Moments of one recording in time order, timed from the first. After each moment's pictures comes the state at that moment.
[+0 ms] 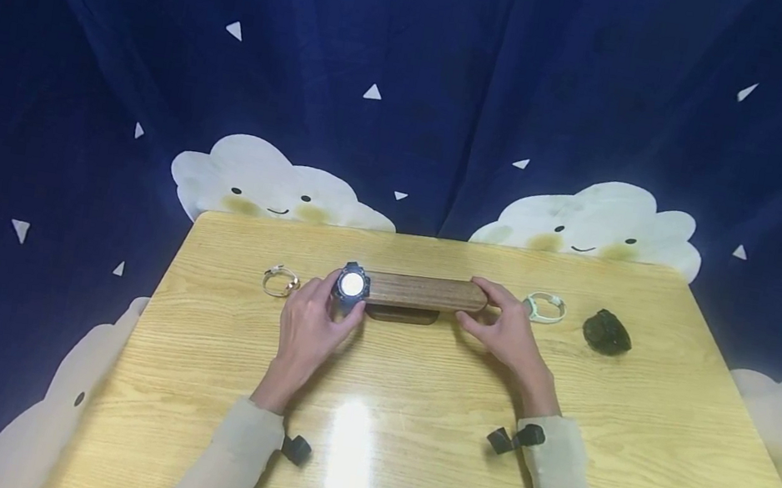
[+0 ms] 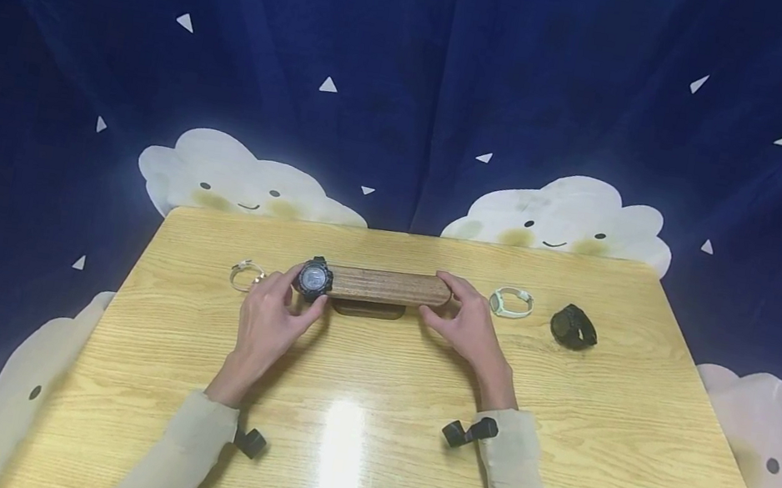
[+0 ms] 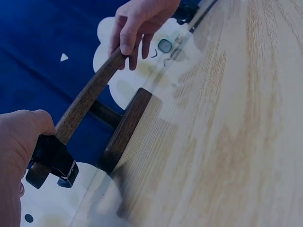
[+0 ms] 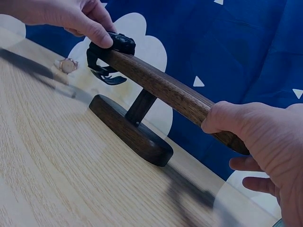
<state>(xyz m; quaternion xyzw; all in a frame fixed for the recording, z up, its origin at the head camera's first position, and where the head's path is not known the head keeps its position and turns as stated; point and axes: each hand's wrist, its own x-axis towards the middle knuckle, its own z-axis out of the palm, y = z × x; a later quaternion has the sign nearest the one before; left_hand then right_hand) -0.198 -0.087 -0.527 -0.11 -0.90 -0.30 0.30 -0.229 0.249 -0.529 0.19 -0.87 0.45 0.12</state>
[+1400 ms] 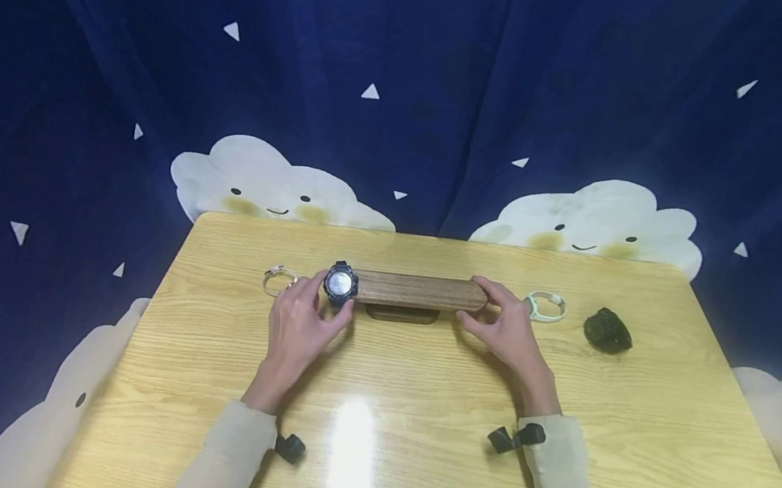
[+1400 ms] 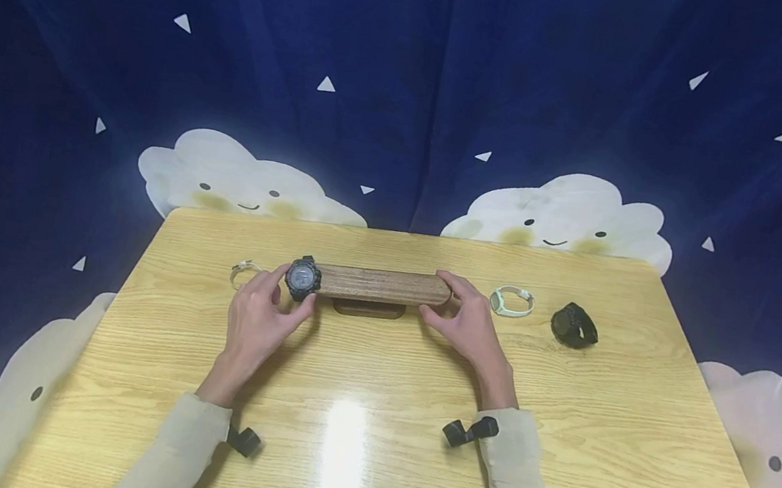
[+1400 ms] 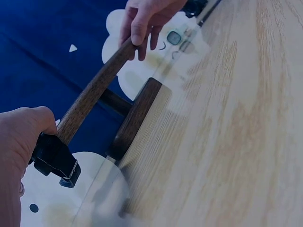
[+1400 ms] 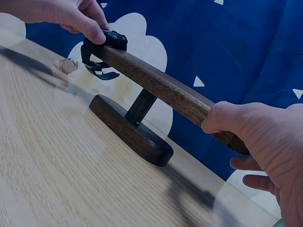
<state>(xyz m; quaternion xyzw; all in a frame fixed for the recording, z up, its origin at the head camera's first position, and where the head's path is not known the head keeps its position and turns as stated) -0.197 -0.101 -0.527 -0.09 -0.90 -0.31 0.31 -0.229 0.250 -0.530 0.19 -0.86 0.45 0.12</state>
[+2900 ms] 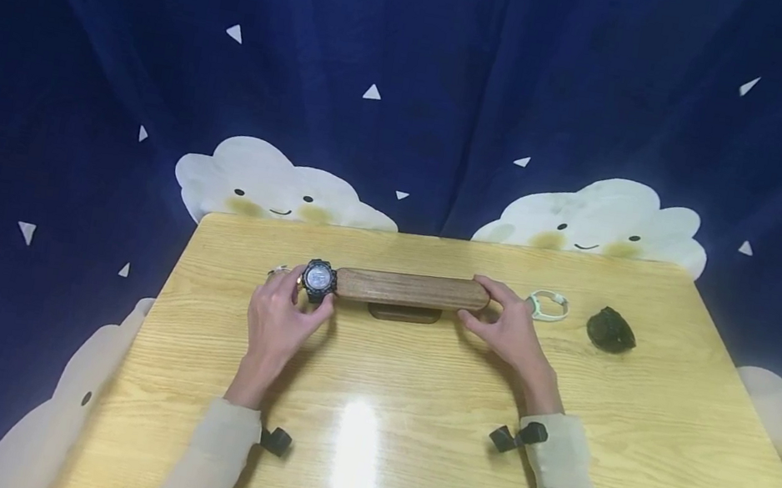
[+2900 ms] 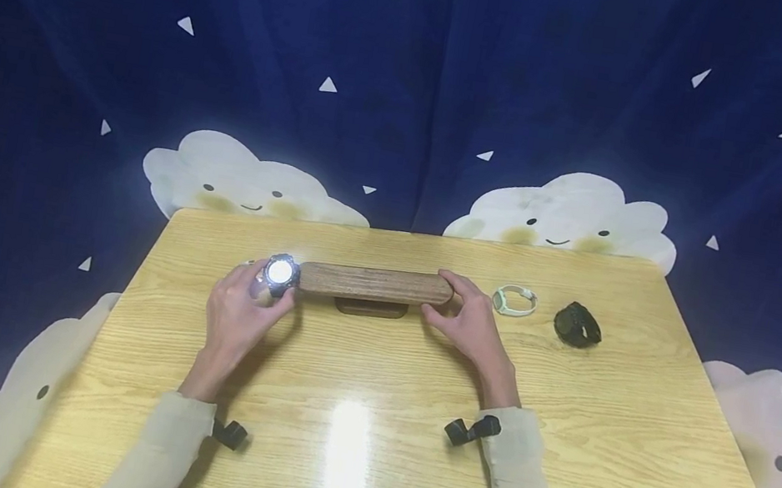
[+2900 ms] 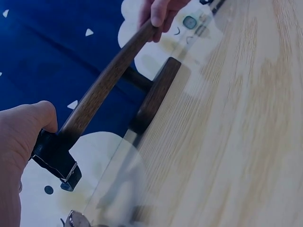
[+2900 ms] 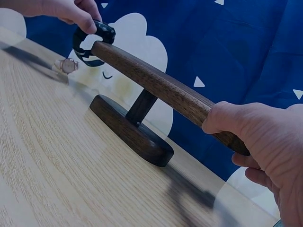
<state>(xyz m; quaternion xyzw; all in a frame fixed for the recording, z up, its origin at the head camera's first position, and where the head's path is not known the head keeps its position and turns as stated) -0.199 -0.131 -0.523 -0.08 -0.89 -0.30 0.34 -0.230 0.250 -0.531 0.19 -0.87 0.44 0.13</state>
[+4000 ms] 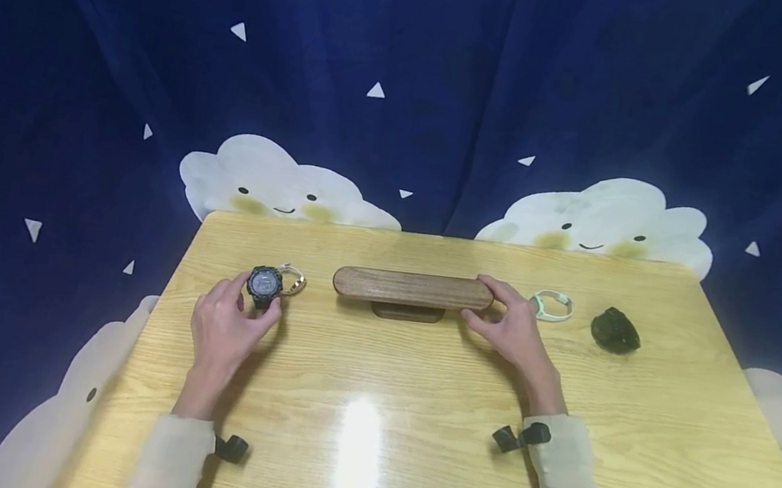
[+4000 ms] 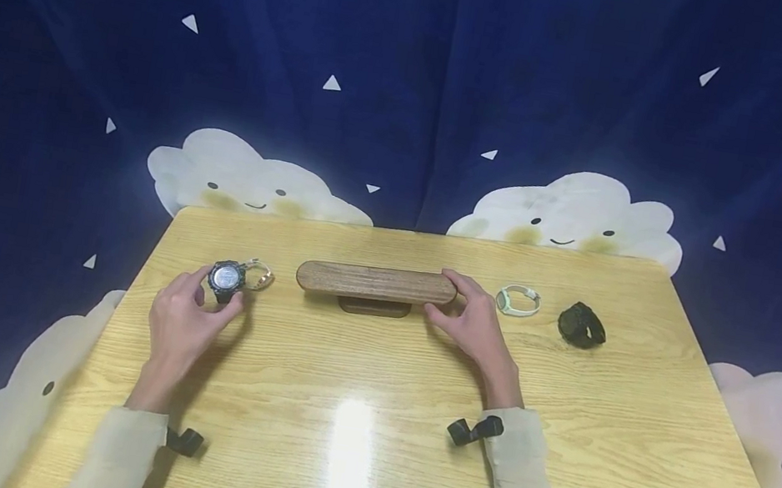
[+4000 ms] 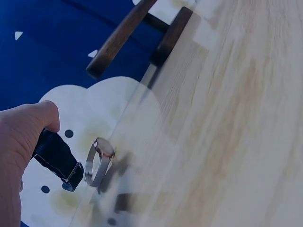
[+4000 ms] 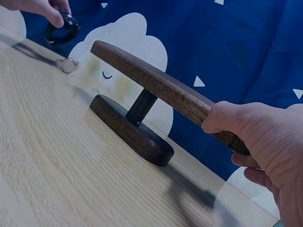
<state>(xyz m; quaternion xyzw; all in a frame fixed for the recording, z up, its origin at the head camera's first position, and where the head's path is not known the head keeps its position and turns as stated) -0.175 -0.201 -0.524 -0.01 -0.91 -0.25 0.34 -0.230 0.250 -0.531 0.18 -0.87 0.44 0.12</state>
